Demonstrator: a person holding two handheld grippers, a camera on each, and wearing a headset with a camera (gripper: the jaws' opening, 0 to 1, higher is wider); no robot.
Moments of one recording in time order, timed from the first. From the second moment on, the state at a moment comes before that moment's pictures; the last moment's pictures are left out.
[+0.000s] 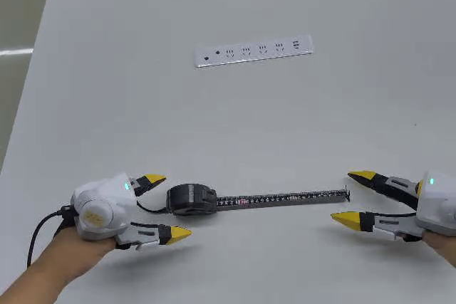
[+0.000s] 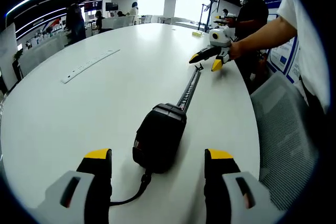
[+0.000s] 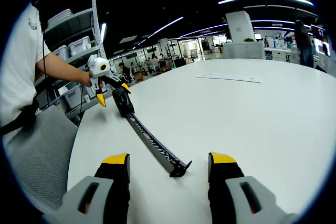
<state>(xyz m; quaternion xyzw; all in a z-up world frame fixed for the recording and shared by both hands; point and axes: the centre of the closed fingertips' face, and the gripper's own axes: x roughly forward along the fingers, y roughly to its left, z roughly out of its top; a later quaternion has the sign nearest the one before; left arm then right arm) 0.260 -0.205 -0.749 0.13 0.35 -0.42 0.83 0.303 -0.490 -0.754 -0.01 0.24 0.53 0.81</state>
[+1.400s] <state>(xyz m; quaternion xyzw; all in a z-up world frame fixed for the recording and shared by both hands) 0.210 -0.165 -0.726 0.05 0.31 -0.30 0.90 0.274 -0.491 -0.725 0.02 0.21 0.44 0.87</state>
